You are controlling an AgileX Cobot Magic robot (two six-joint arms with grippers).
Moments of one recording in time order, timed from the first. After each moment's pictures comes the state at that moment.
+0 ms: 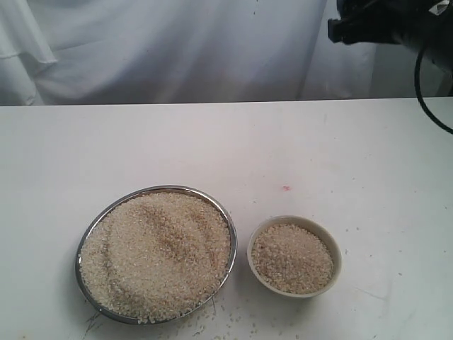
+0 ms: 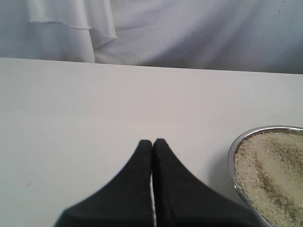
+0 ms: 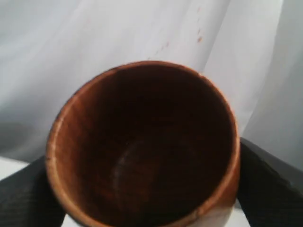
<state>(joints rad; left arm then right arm) 0.03 0.00 0.00 -0.01 0.33 -0.02 0.42 1.53 -1.02 0.51 -0.36 -0.67</state>
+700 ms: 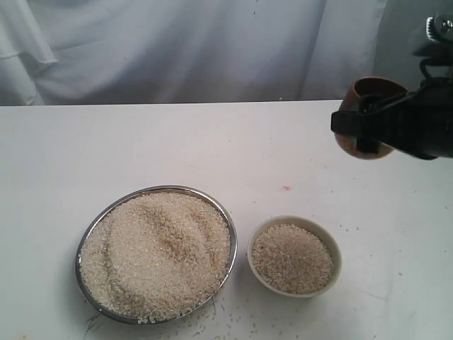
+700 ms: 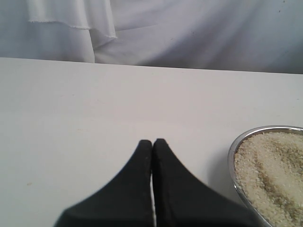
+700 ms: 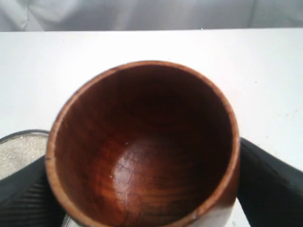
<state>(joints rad) 0.03 0.00 0.00 -0.01 0.33 -0.02 0.37 1.22 -0.73 0.75 0.21 -0.58</state>
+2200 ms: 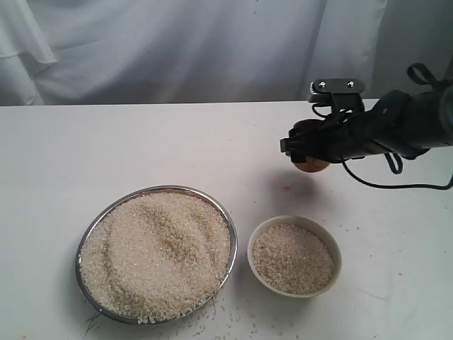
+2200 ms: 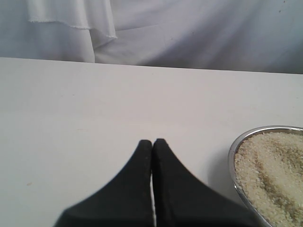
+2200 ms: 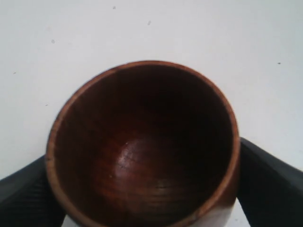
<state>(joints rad) 0.03 0.00 0.00 -0.01 0.33 -0.02 0.39 2.00 -1.15 0.64 0.05 -0.53</state>
